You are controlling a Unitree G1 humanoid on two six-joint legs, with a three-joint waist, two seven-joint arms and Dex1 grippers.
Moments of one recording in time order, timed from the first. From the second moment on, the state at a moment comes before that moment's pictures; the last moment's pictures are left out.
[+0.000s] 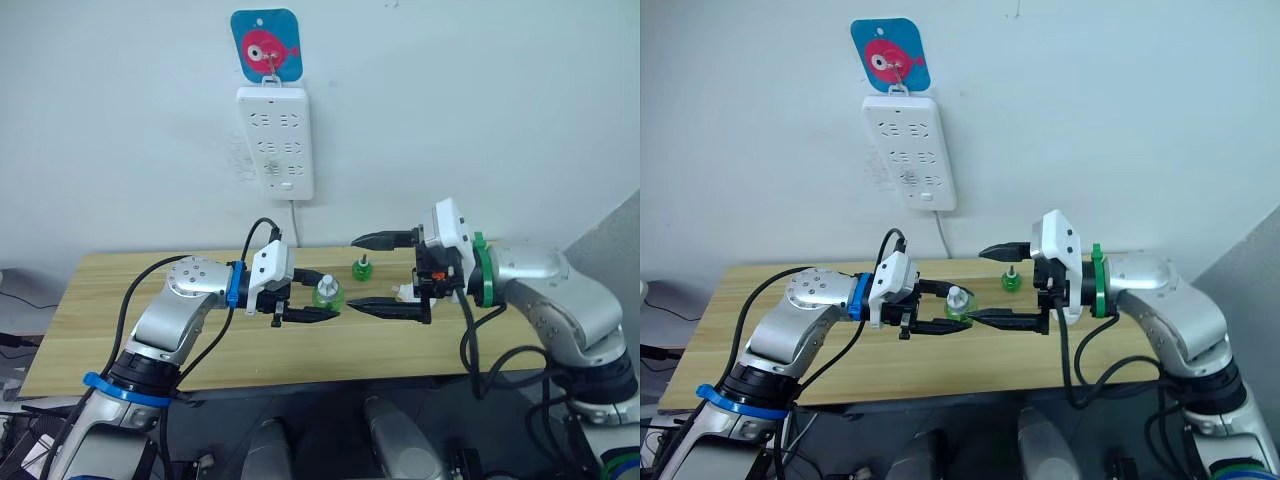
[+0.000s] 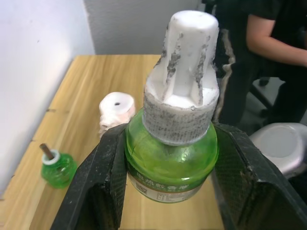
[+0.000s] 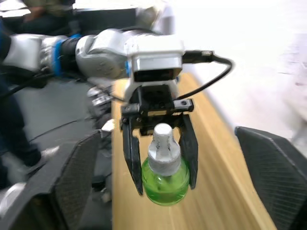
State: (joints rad) left arm -0.45 0.61 -0.19 -0.03 -0.35 0.21 -1.27; right arm -0.45 -0.54 0.14 -0.54 0.54 0.68 0.89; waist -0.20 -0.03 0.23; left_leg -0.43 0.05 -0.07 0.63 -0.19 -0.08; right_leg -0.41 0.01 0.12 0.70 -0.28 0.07
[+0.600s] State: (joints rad) left arm -0.46 0.59 -0.19 -0.03 -0.35 0.23 -1.24; right arm -0.44 -0.46 0.27 -0.46 0.32 0.59 0.70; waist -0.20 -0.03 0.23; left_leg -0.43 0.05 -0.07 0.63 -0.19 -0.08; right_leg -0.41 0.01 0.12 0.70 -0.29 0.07
